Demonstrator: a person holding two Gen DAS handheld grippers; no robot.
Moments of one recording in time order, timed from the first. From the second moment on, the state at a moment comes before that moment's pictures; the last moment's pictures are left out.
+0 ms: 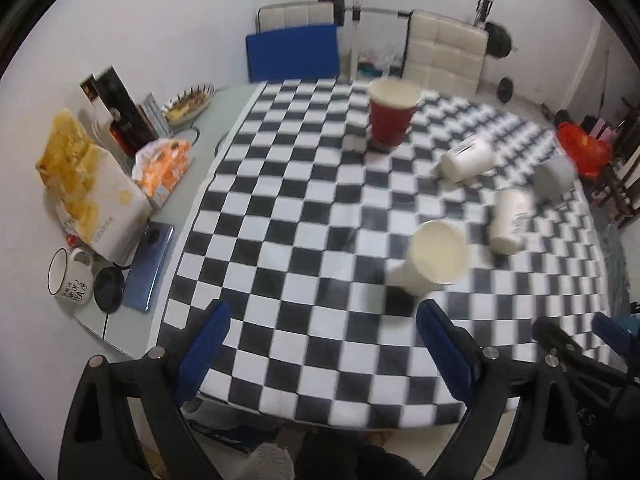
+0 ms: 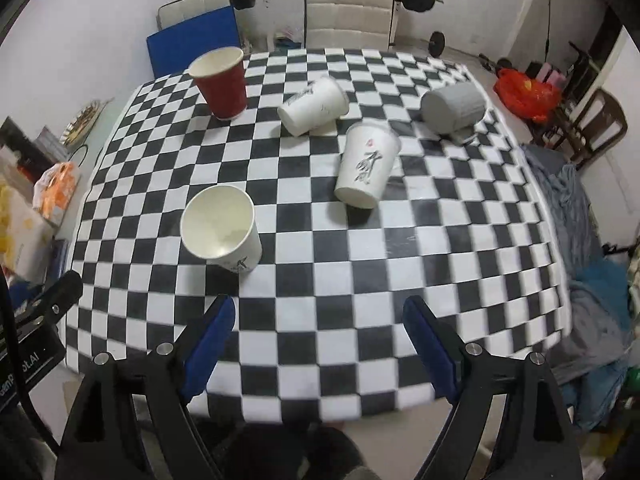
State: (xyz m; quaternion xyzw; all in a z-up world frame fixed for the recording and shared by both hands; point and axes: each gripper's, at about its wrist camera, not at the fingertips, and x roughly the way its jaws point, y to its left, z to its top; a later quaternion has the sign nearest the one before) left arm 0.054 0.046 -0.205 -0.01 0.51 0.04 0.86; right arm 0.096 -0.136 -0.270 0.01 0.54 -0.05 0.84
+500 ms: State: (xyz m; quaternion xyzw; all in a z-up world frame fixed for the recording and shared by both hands) left arm -0.032 0.021 -0.080 -0.02 0.44 0.00 0.90; right arm 0.005 -0.154 -0.107 -0.01 0.47 -0.04 0.88
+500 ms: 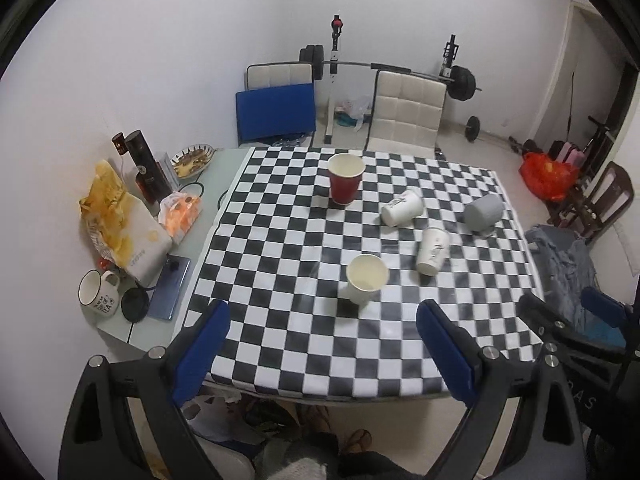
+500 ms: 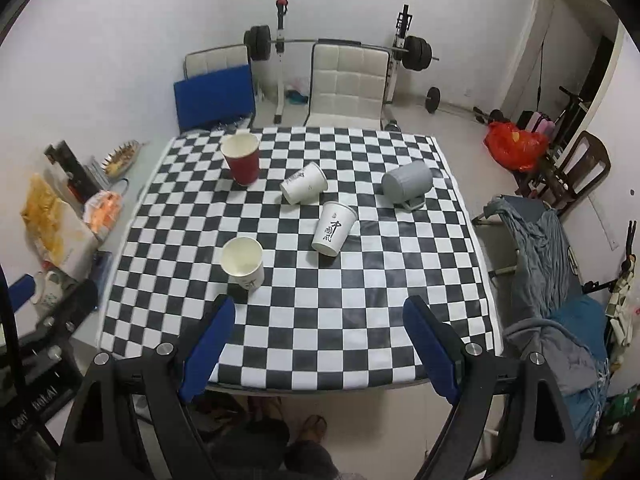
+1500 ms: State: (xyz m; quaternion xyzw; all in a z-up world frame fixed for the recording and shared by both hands) left arm -0.086 0.018 -0.013 -0.05 0.38 0.01 0.92; right arm -0.073 -0.167 -0.002 -0.02 0.39 -0.04 0.92
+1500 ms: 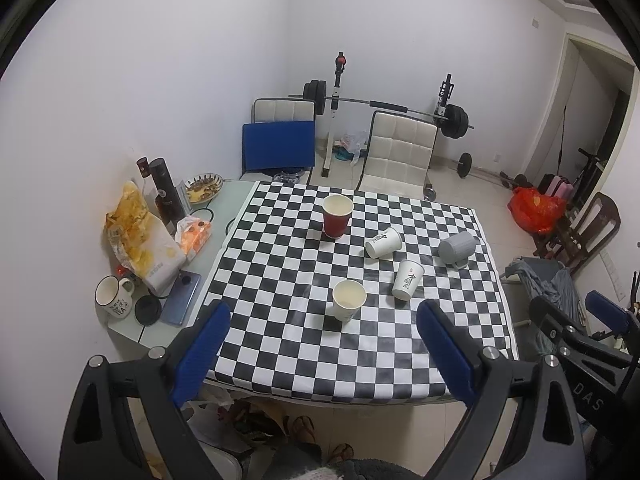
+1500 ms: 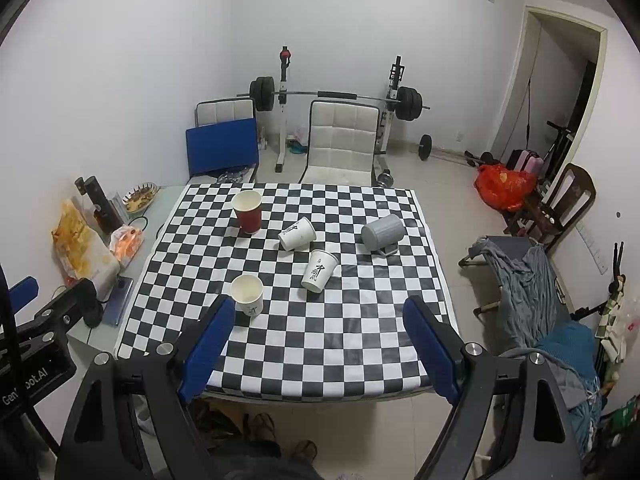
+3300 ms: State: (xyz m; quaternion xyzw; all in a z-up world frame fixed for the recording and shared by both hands) left arm -0.091 0.007 -0.006 -0.05 0.37 0.02 0.93; right arm -0.072 -0.163 0.013 -0.02 0.38 -0.02 0.92
